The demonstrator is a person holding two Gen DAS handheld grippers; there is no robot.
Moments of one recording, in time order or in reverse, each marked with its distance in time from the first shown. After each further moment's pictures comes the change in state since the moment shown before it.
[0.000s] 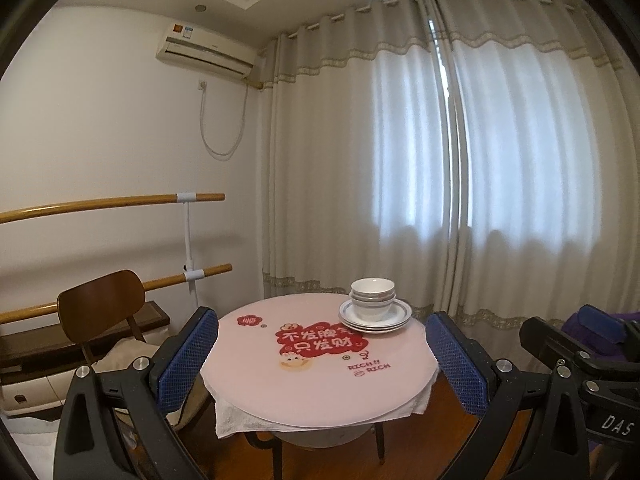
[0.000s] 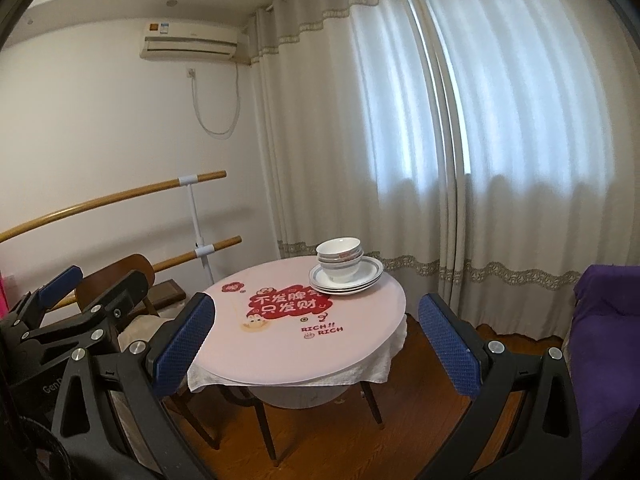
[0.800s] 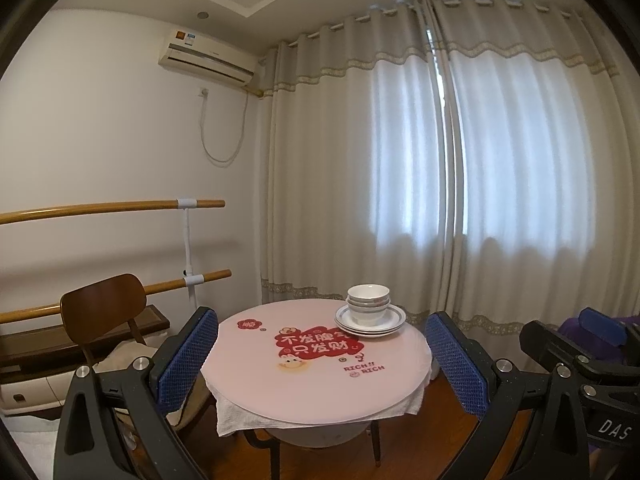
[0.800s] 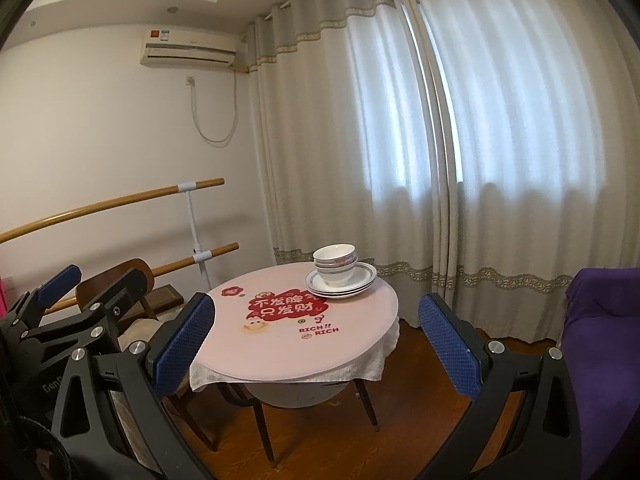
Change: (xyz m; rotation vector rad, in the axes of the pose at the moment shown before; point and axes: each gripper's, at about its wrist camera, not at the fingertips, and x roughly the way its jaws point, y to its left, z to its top) left arm -0.013 0.000 0.001 -0.006 -0.024 -0.009; right arm -0.023 0.002 -0.002 -0.002 -0.024 -0.018
